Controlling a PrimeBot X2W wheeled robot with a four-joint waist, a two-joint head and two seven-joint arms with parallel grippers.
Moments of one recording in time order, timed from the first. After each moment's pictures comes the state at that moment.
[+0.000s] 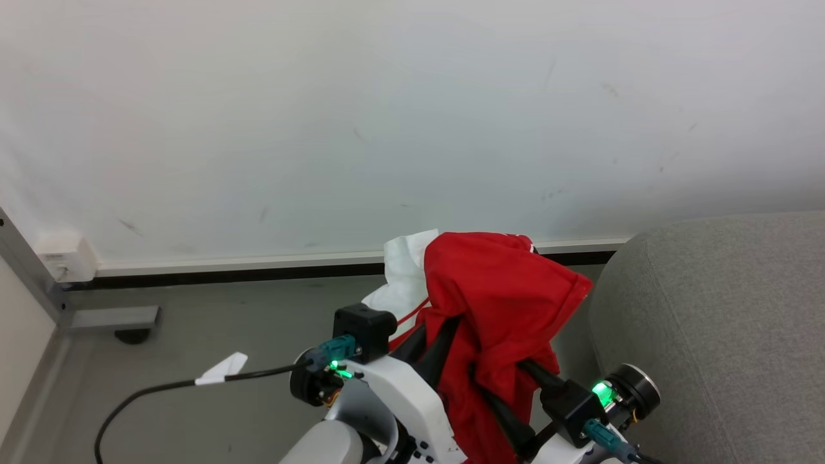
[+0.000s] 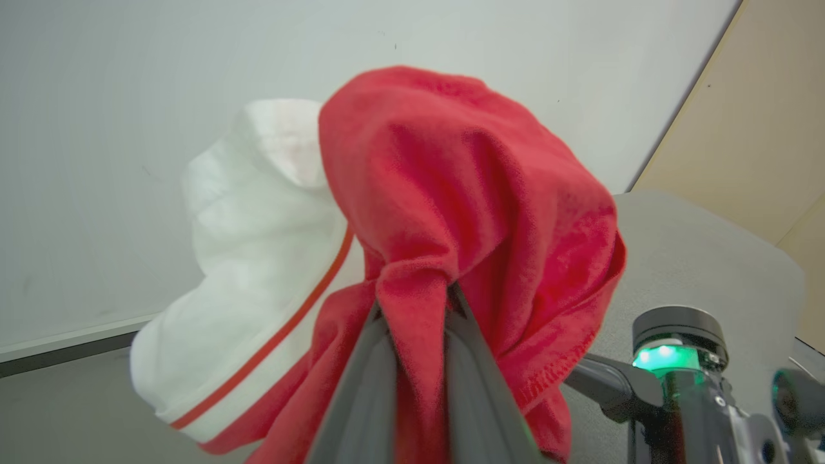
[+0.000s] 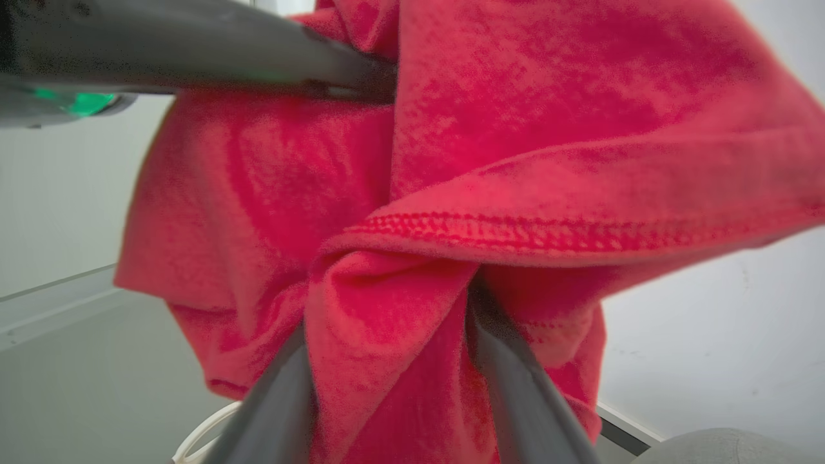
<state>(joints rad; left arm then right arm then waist) -0.38 0.08 -0.61 0.18 -0.47 0.06 0.07 -0.36 -0.05 0.58 0.52 0.13 0.13 -0.26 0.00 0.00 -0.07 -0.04</state>
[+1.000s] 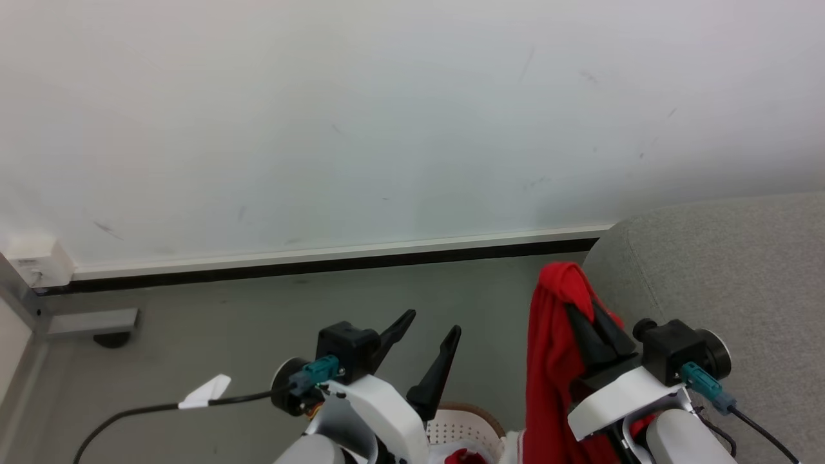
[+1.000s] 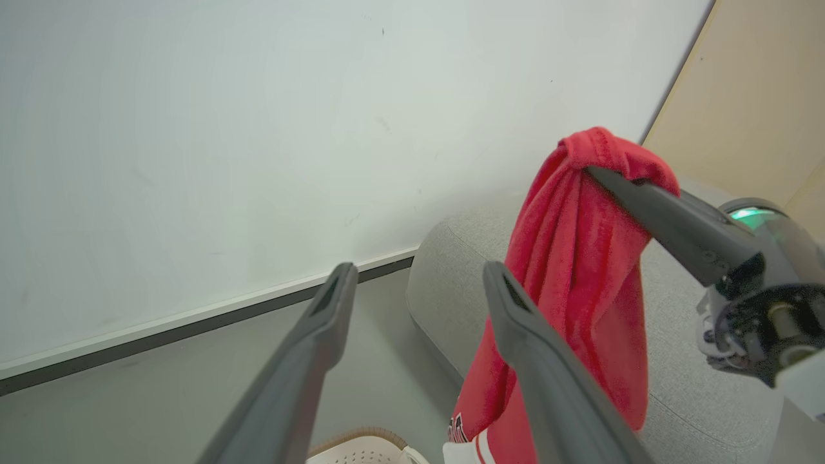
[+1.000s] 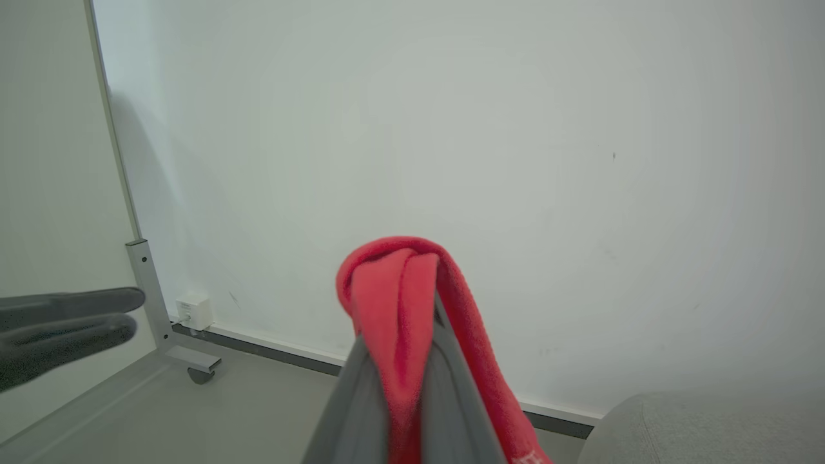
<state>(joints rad) -0.36 0.14 -0.63 0.19 -0.46 0.05 0.01 -0.37 -0.05 0.36 0.42 0.28 0.13 -0.26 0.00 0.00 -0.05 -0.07</state>
